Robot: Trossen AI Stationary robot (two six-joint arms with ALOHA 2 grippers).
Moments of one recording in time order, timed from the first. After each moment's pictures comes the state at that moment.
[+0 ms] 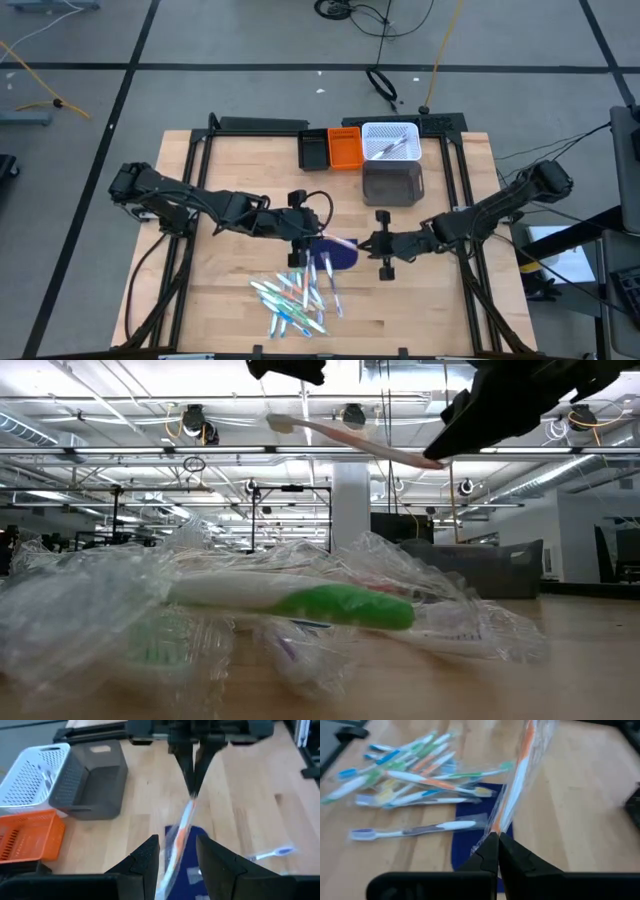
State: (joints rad) left arm -0.25 1.58 1.39 -0.52 -0.28 -0.07; right arm 0.39 1.30 0.73 -0.05 0.33 0.13
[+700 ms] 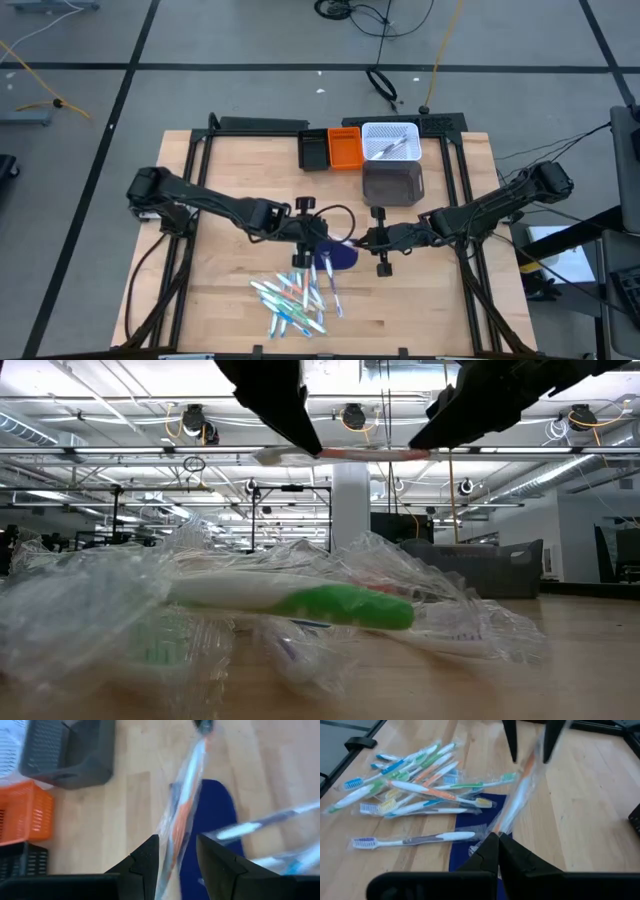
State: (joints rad) left arm -0.21 1.72 1.39 -0.59 -0.28 0.01; right arm 0.33 1.30 0.75 -0.02 0.25 0.07
